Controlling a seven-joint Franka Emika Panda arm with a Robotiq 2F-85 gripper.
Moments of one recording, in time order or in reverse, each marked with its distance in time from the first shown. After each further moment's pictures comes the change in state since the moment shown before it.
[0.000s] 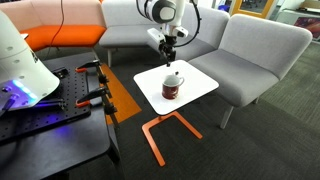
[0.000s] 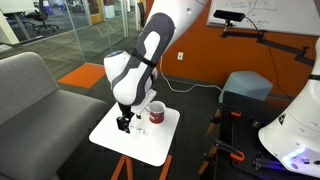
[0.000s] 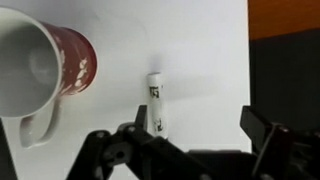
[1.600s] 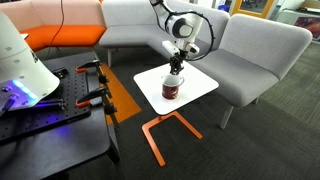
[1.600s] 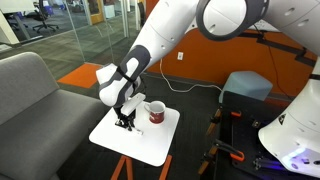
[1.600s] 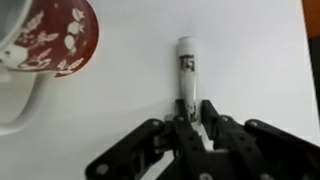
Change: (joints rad) arm -0.057 0.352 -0.002 0.506 0.001 -0.315 -0.010
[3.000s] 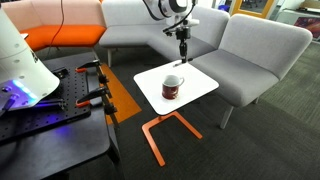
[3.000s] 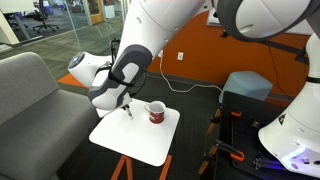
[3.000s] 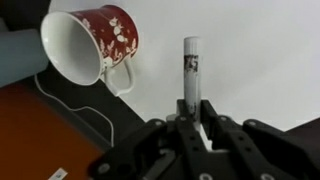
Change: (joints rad) arm 0.381 -0.144 -0.369 -0.104 -0.171 0.017 0.956
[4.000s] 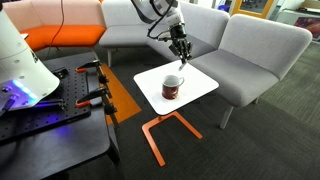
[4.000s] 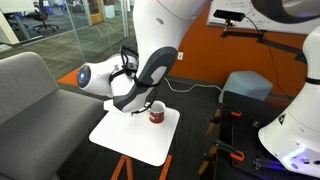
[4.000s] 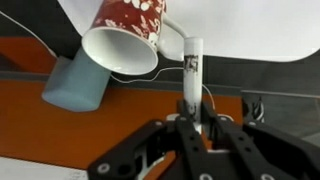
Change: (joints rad) arm 0.144 -0.108 -0.116 -0.235 -0.364 -0.050 1.036
